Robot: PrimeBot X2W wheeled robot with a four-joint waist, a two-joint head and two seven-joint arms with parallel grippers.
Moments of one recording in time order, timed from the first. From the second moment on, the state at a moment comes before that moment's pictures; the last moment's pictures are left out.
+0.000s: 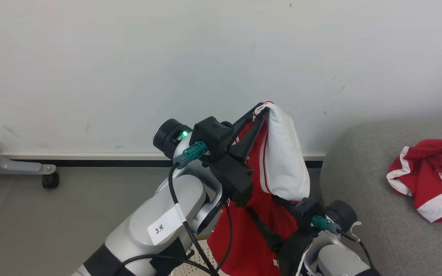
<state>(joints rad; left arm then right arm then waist) -0.80 0.04 -0.86 0.54 -0.62 -0.01 -0.23 -0.50 -0.09 0.73 0.72 0.29 0.12 -0.25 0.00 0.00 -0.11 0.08</state>
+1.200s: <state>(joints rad) -0.72 0.09 -0.83 0.67 -0.70 0.04 -0.23 -0.59 -0.19 0.84 0.67 0.46 0.12 -0.25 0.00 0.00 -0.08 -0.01</state>
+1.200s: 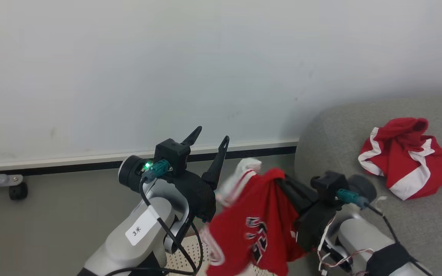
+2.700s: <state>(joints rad) -0.57 0.10 -0.87 0.45 -0.60 0.08 -0.25 -0.89 -0.62 0.57 0.37 0.43 0.09 -0.19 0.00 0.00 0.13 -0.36</state>
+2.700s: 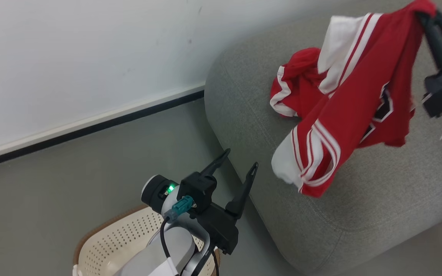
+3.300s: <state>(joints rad) -0.72 0.16 -0.86 0.31 -0.48 0.10 -0.24 -1.26 -0.71 0.45 0.64 0.41 0.10 -0.13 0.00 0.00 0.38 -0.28</state>
